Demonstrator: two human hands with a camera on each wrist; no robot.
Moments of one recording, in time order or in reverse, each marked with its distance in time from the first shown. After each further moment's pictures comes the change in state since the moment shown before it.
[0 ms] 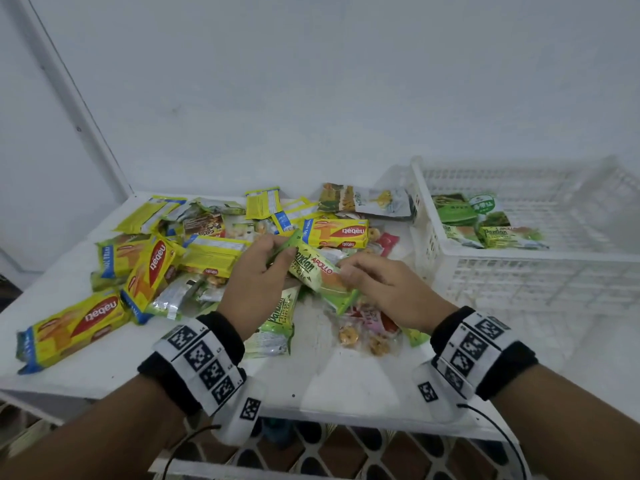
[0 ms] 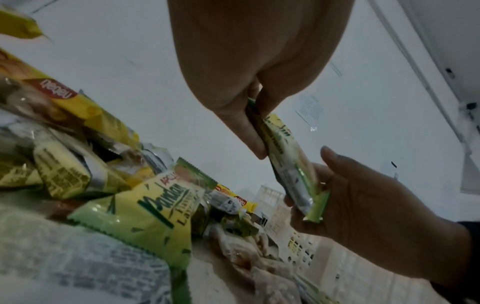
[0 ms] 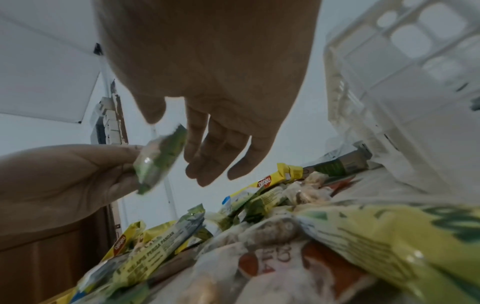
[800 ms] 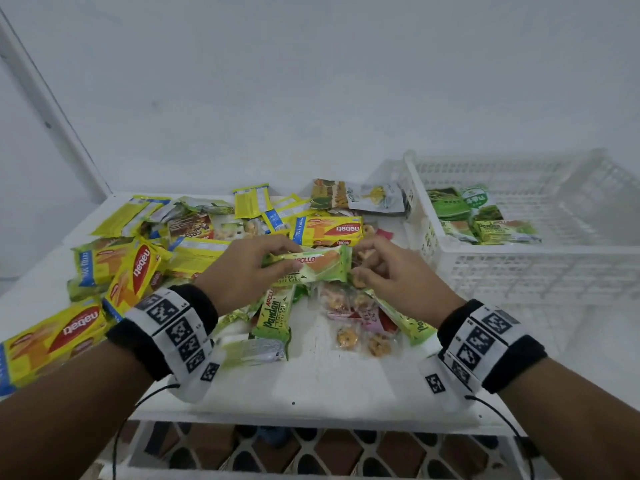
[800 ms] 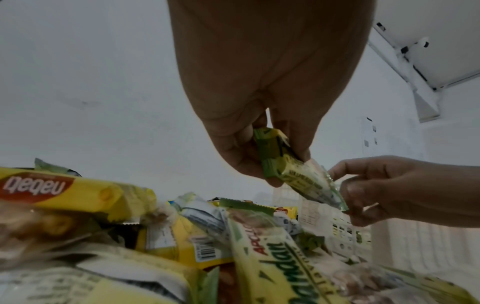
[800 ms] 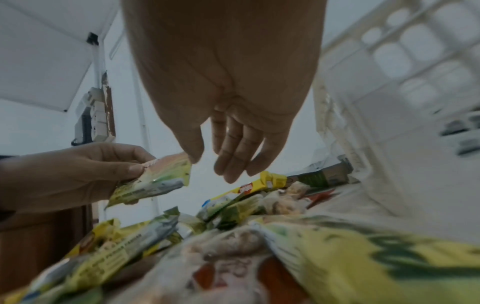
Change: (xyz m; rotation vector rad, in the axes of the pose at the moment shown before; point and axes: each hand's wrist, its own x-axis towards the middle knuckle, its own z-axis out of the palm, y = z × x) left_hand 0.045 -0.008 -0.037 0.631 -0.350 0.244; right_hand 0.011 0.025 -0.008 -0.183 0.124 0.097
